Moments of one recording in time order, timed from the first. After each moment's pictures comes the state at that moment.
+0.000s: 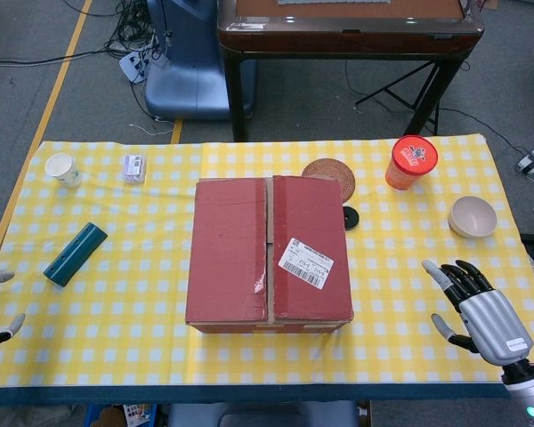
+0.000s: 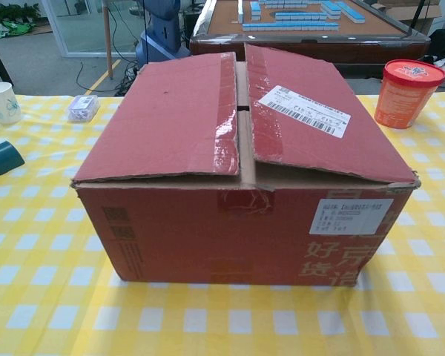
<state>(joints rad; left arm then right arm) -0.06 -1.00 -0.08 -1.73 1.41 1.51 0.06 0.13 -0.91 -0.04 -1.80 -1.76 1.47 0.05</state>
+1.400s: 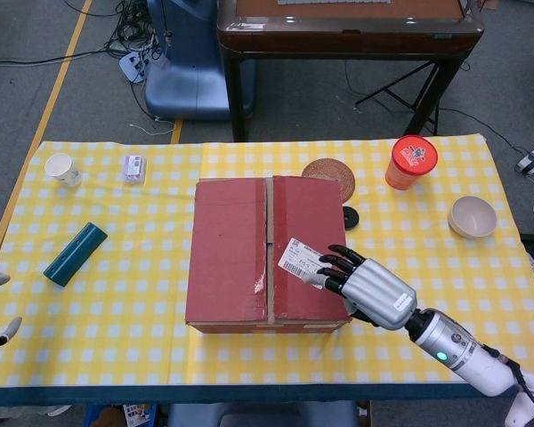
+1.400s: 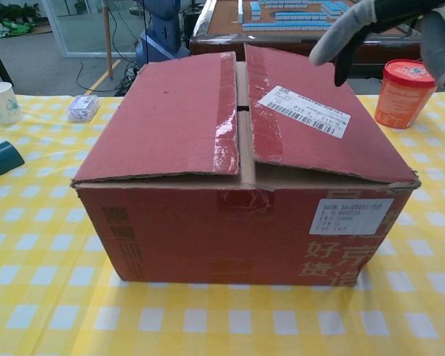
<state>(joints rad) -0.03 -0.99 -0.07 -1.73 1.43 1.55 0.03 0.58 -0.89 0.11 -1.97 -1.83 1.02 0.08</state>
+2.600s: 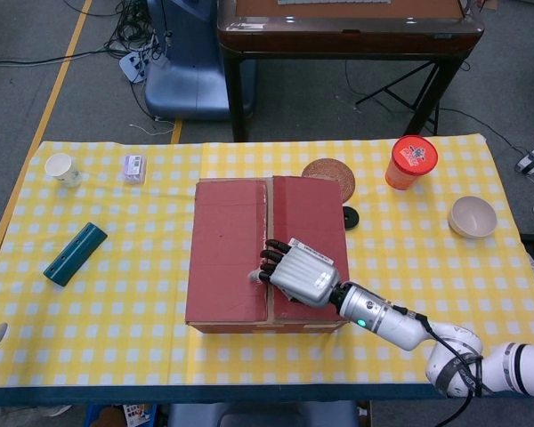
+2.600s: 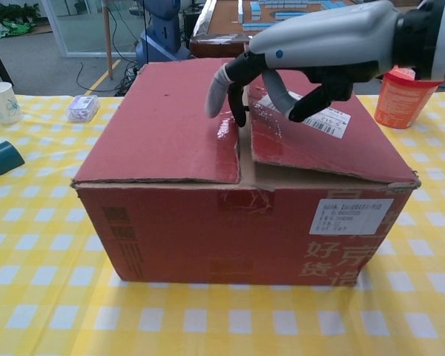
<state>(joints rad) 0.01 -1.01 -0.07 -1.67 1.42 1.58 -0.05 0.89 -1.10 0.18 -1.90 -1.53 0.72 -0.17</state>
